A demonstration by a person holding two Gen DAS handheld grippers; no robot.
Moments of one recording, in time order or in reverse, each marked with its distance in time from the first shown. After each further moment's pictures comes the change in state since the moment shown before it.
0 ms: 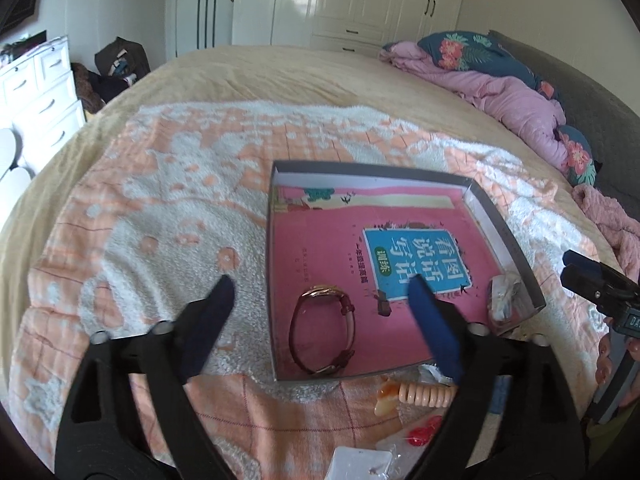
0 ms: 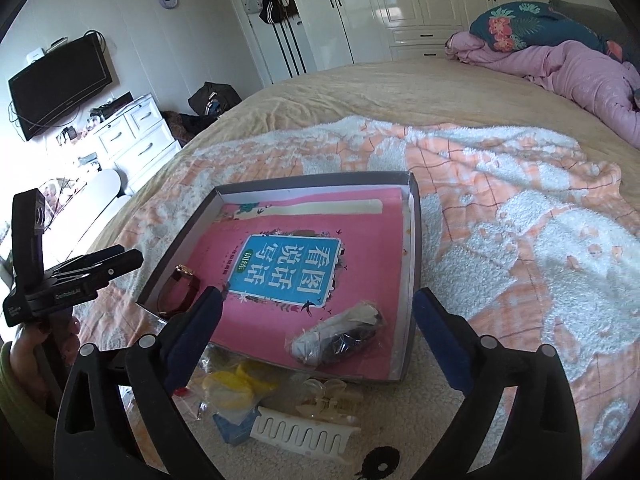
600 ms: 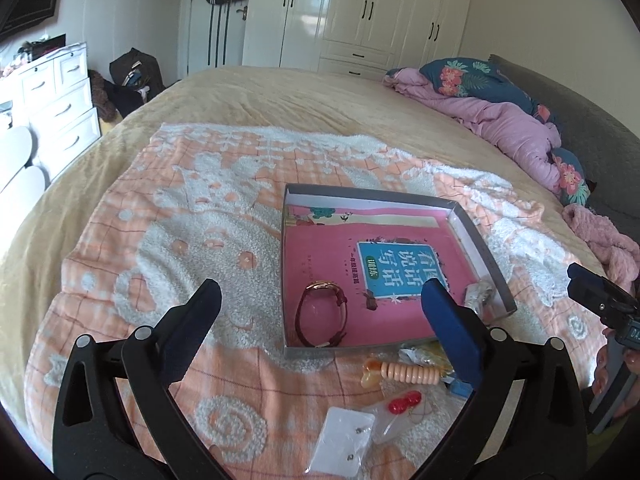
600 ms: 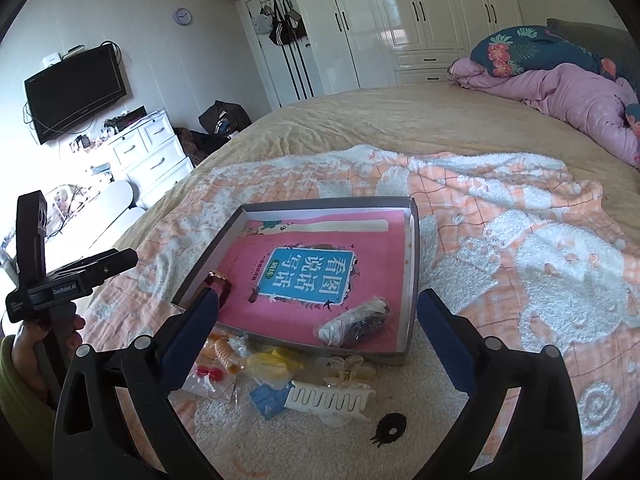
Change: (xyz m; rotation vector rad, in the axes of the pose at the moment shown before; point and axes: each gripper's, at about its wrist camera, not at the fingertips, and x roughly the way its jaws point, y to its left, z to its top) left arm -0.060 0.001 -0.008 -0.030 -0.078 -0.003; right arm -0.060 0.022 -0.008 -0.022 -0.082 0.008
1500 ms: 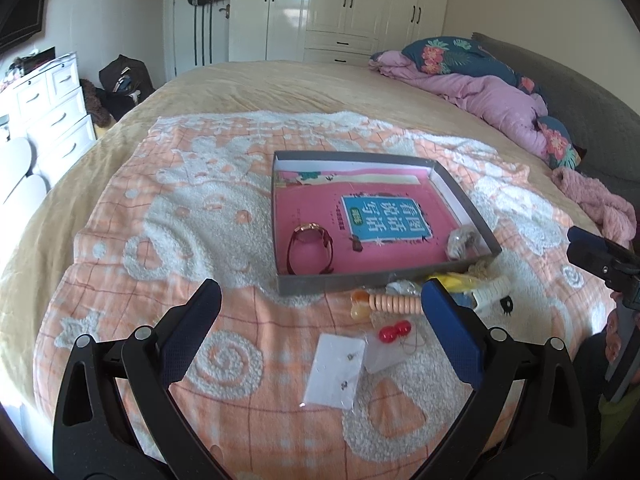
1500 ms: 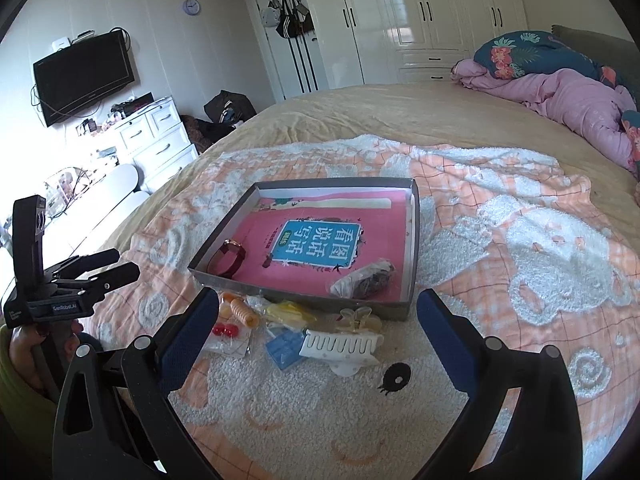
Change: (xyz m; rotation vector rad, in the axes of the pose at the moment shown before) left arm -0.032 -0.016 -0.047 0.081 0.044 -0.003; right arm -0.033 0.018 -0.031 -0.036 0.031 -0.010
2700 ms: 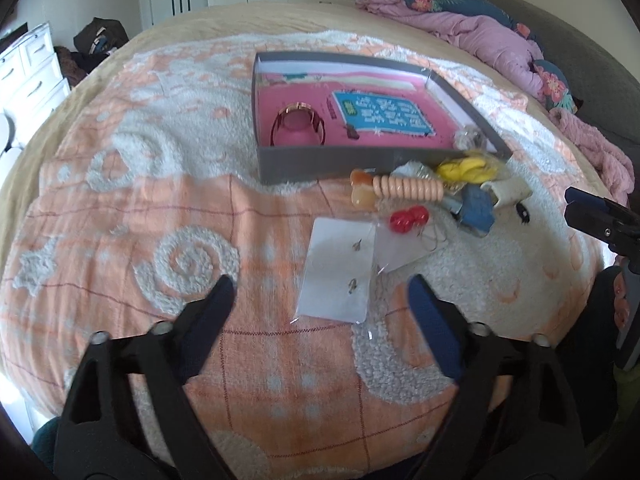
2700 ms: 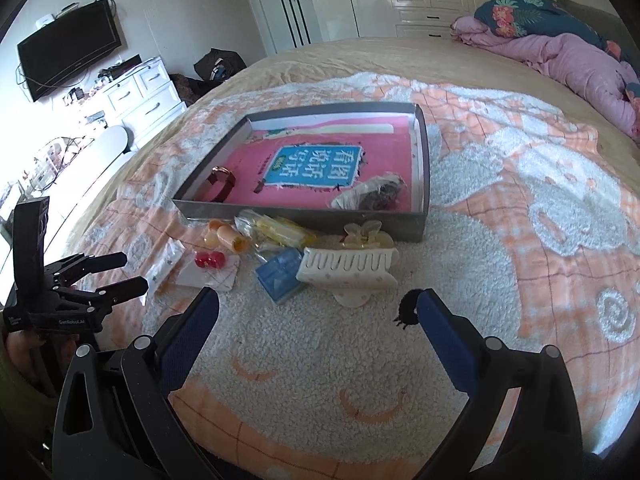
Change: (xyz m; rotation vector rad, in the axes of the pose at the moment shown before) left arm 0.043 0.006 -0.067 0.030 0.221 -0.041; right arm 0.034 0.002 -0.051 0.018 0.166 -0.024
